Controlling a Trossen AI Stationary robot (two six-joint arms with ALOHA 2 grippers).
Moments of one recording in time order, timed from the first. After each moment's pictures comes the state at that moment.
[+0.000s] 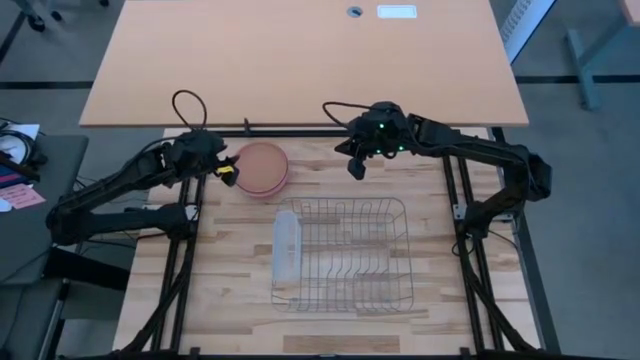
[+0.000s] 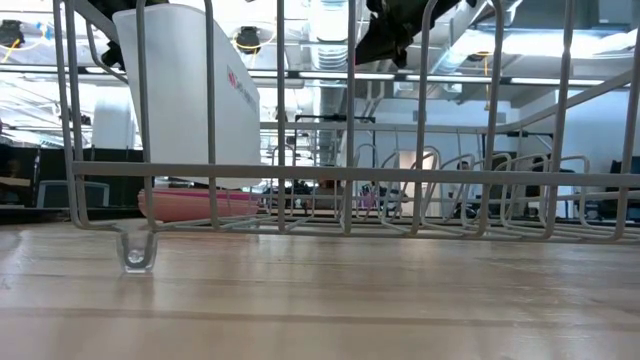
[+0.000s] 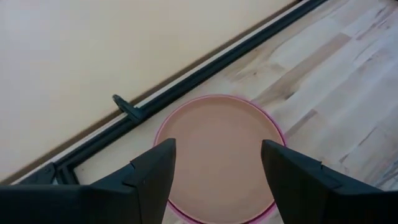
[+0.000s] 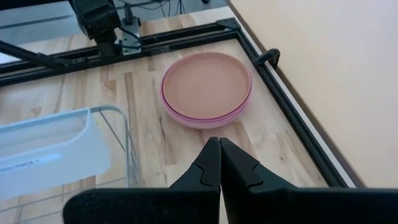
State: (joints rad) left arm 0.49 0.75 0.88 -0.78 -0.39 -0.21; right arm -0.36 1.49 1.38 -0.43 -0.10 -0.03
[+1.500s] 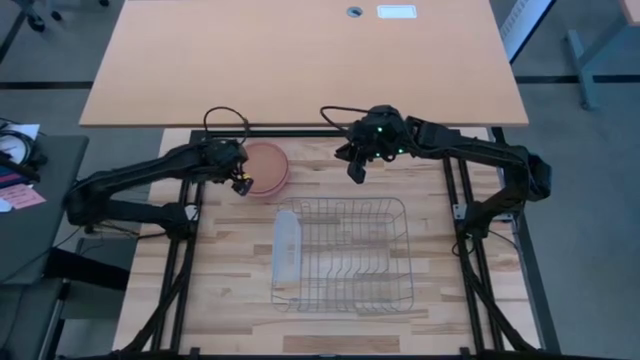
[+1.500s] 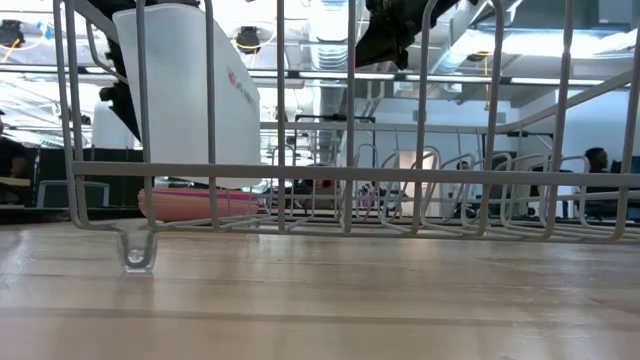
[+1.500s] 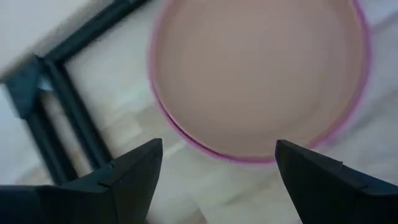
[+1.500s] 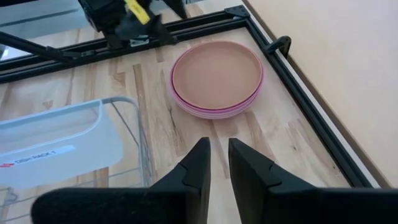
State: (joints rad) left arm 0.48 1.09 0.88 -0.98 -0.41 -0.41; right arm -0.34 1.49 1.38 -0.48 -0.11 0.01
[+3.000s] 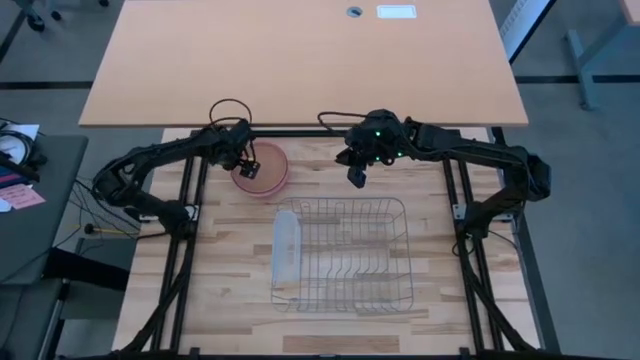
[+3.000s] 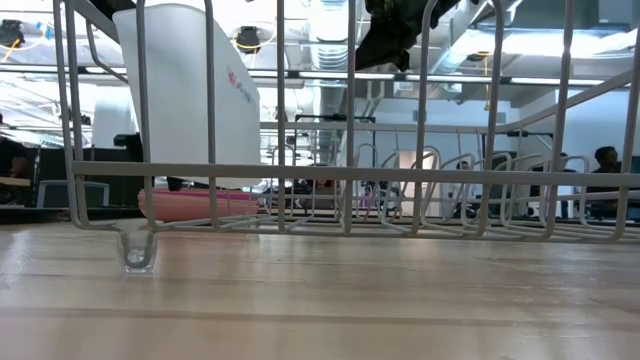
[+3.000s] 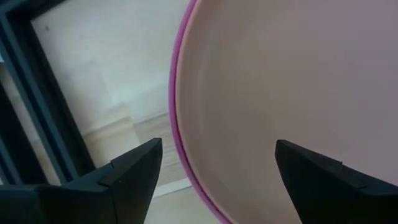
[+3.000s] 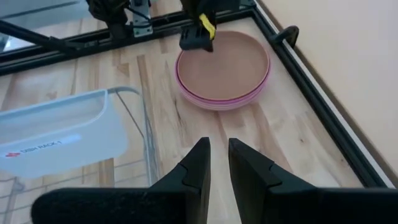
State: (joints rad) left arm 0.79 1.43 0.88 -0.77 -0.26 -0.33; right arm -0.32 1.49 1.37 -0.49 -0.11 0.02
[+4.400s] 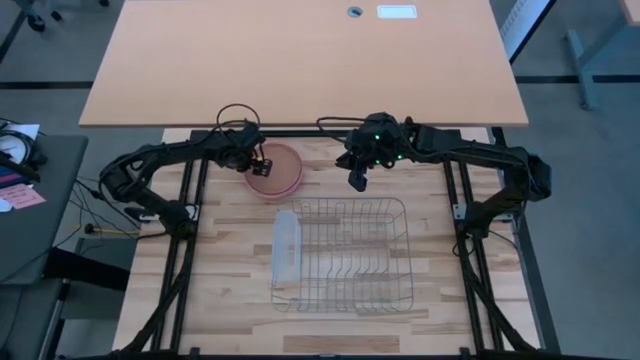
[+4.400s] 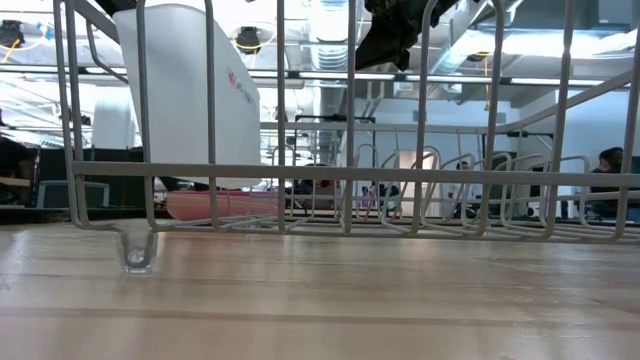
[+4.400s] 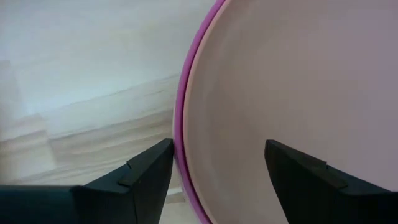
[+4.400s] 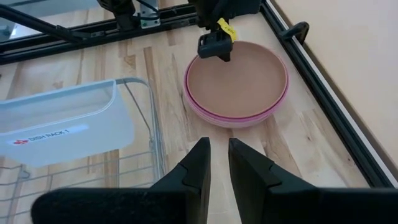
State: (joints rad) left arm 0.71 1.47 0.88 -0.61 -0.17 -0.55; right arm -0.31 1.49 1.37 -0.52 -0.11 0.00
